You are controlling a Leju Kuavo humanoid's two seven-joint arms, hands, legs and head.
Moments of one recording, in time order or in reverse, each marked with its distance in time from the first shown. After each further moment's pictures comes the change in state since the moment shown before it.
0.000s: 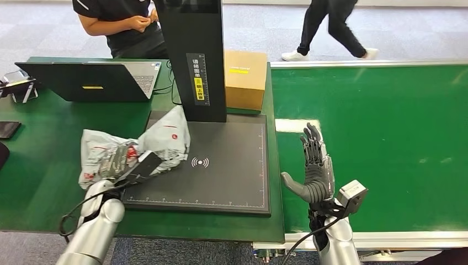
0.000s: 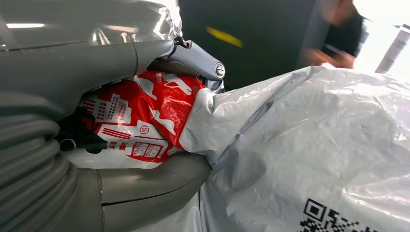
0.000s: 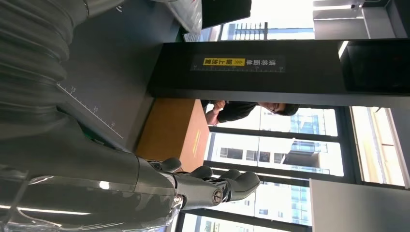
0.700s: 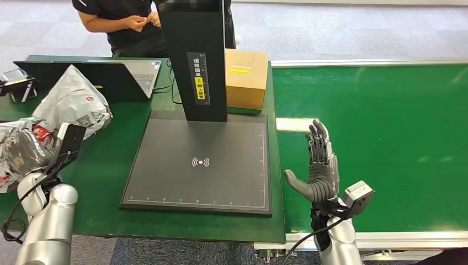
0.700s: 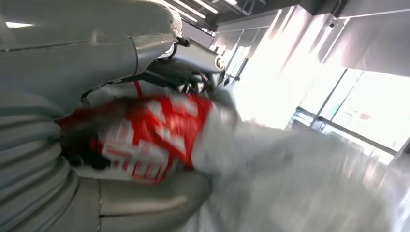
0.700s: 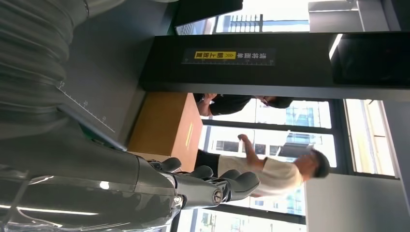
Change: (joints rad) left arm -0.088 0.058 0.355 -0.048 -0.090 0.306 0.026; right arm 0.017 0.010 -0.003 -0.065 -0.014 -0.022 0.021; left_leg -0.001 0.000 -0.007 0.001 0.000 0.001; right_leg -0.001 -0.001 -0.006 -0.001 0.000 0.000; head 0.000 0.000
